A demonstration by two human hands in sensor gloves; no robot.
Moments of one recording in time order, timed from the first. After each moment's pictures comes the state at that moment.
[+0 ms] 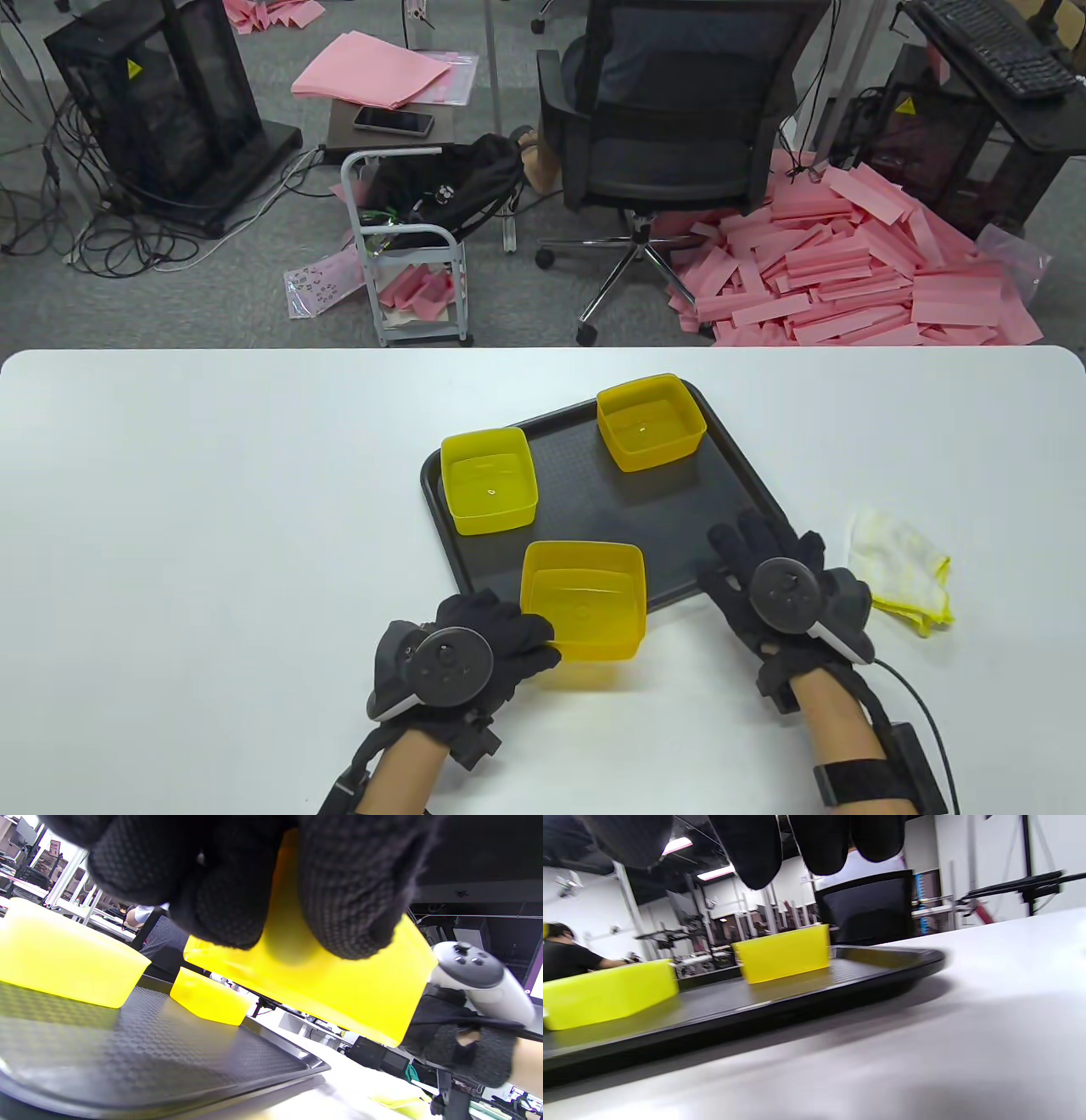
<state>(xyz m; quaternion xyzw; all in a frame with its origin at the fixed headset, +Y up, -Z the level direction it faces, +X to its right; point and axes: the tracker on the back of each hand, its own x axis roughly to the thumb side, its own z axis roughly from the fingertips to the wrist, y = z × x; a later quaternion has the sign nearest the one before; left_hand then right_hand) -0.116 -0.704 -0.261 0.10 -0.25 0.25 0.93 0.249 -0.718 -0.336 0.09 -0.05 0.99 0.11</state>
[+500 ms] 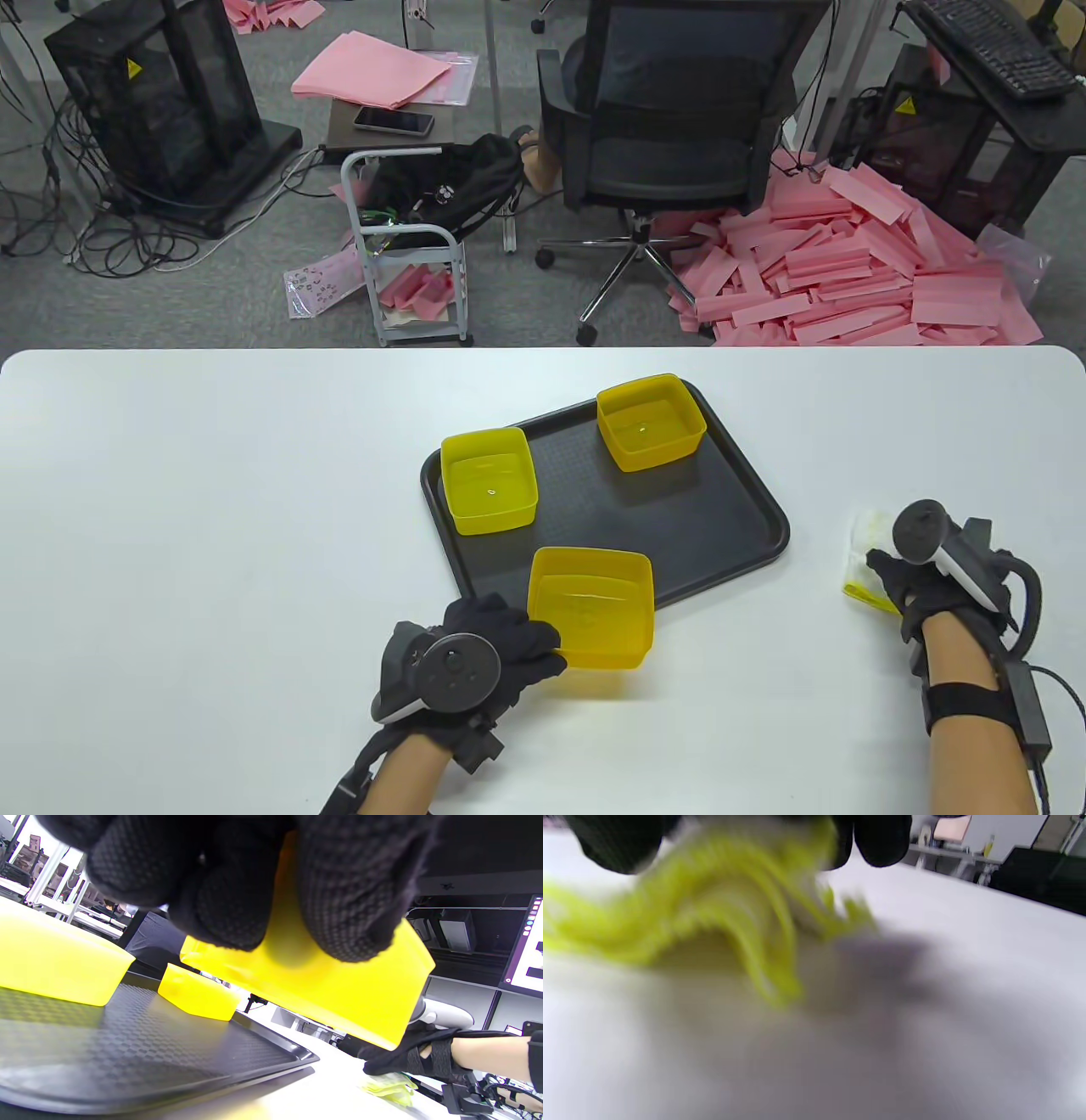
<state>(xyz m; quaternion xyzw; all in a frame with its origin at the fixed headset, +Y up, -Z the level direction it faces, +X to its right) -0.107 -0.703 -0.257 0.09 -0.27 0.24 0.93 0.408 -0.751 -0.367 -0.18 0.15 0.97 -0.03</state>
